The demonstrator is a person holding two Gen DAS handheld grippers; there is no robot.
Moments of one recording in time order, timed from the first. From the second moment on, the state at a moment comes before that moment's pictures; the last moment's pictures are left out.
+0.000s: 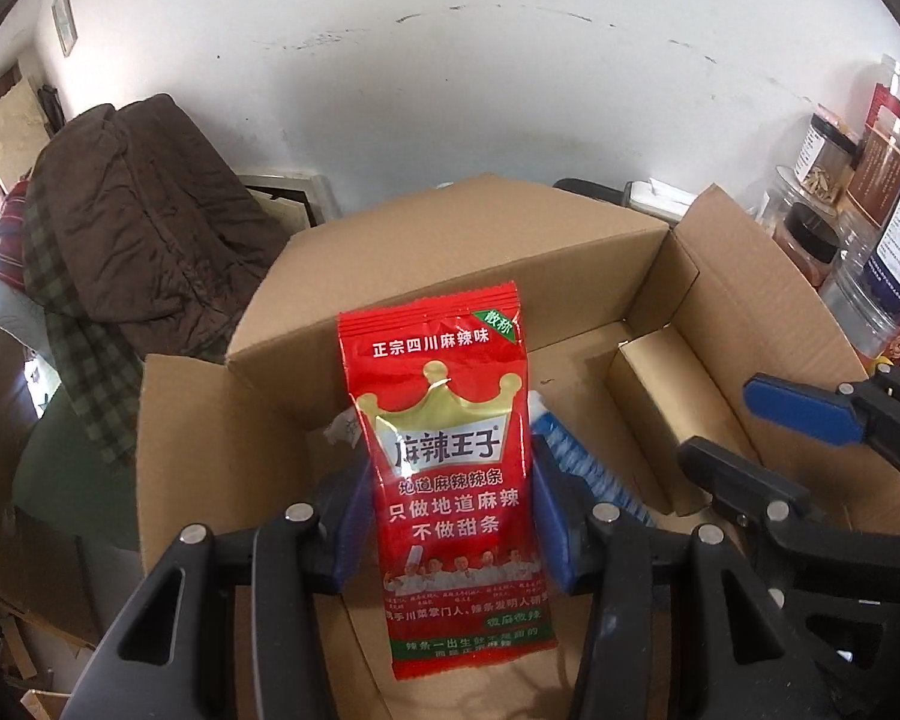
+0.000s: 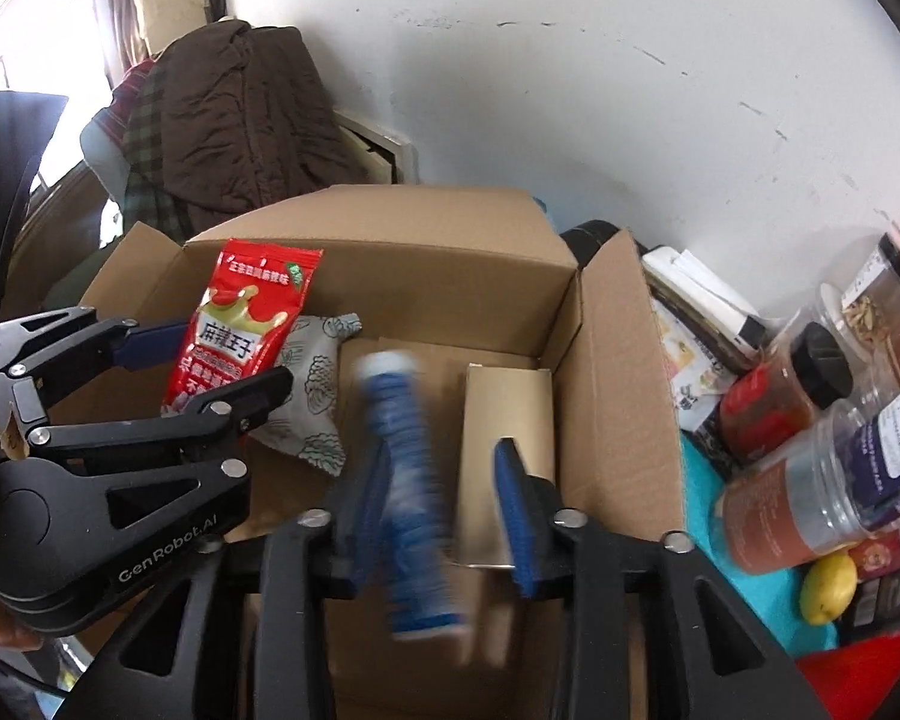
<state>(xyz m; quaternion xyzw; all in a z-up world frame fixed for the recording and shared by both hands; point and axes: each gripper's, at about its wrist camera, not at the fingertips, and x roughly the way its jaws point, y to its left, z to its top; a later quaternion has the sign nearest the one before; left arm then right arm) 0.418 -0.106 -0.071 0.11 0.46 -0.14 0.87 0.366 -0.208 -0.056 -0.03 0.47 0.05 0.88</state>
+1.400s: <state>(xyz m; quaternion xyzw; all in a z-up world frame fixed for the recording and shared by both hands) 0.261 -0.060 0.121 0.06 0.28 -0.17 0.94 0.199 -0.182 0.110 -0.06 0.28 -0.01 0.96</state>
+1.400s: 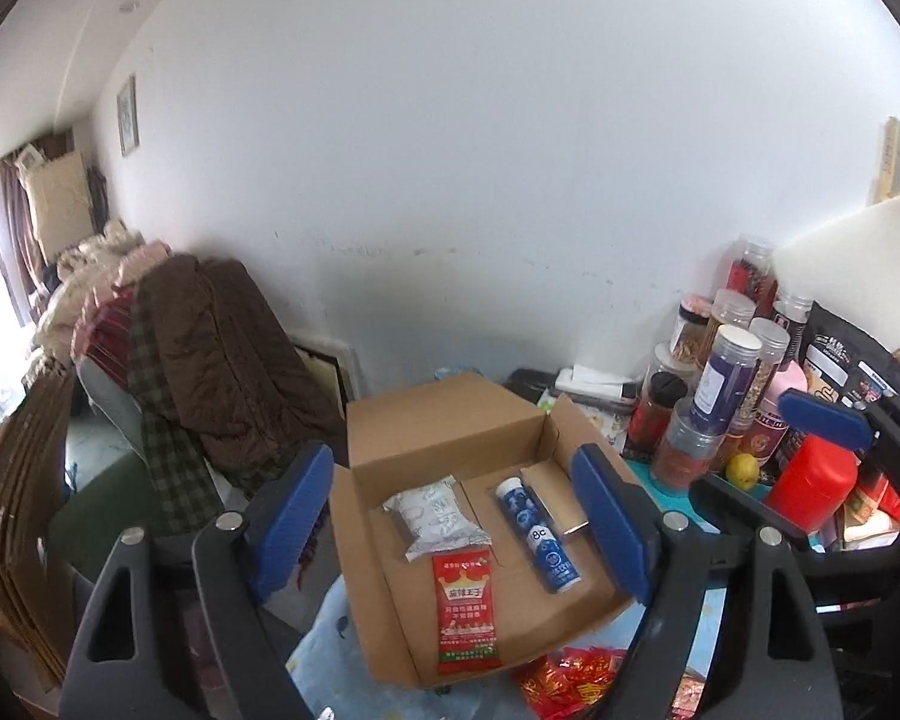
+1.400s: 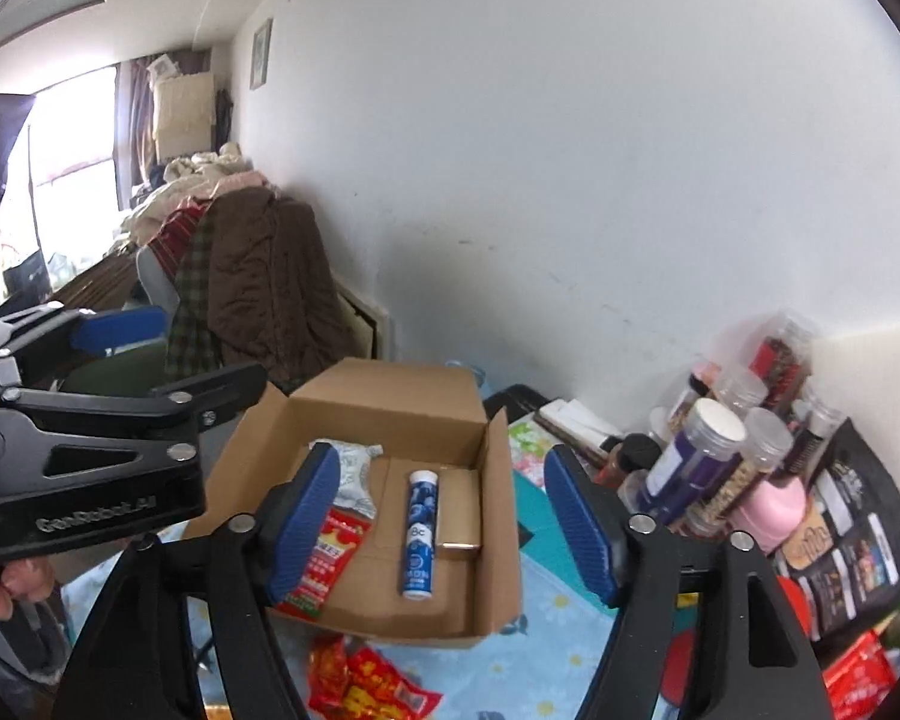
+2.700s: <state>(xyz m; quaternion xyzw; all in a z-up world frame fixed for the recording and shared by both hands) 0.109 -0.013 0.070 0.08 0.28 -0.26 0.92 0.030 -0.160 0.054 0.00 0.28 -0.02 0.96</state>
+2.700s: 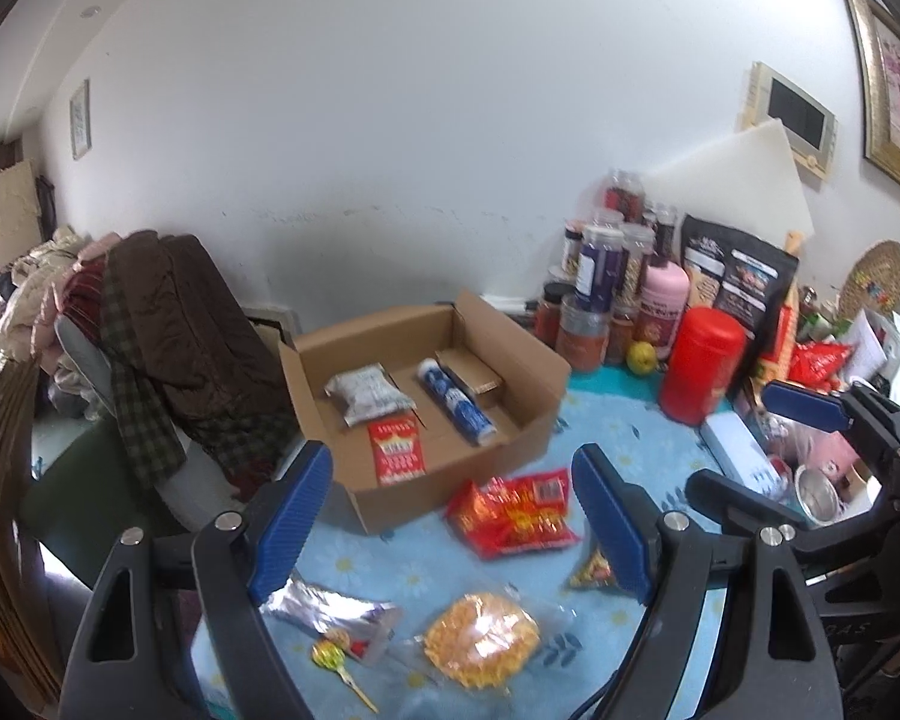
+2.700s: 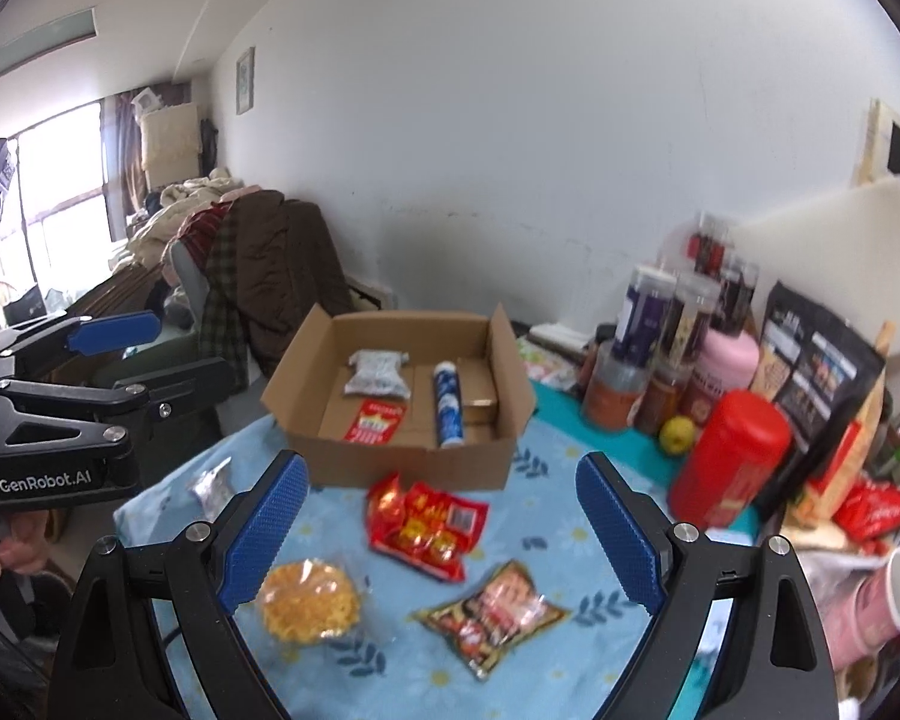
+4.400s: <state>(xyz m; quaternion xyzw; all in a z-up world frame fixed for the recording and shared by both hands) 0.139 -0.044 -0.140 0.16 0.50 -0.31 0.80 0.037 -0.190 -0.102 0.09 0.44 -0.04 0.89</state>
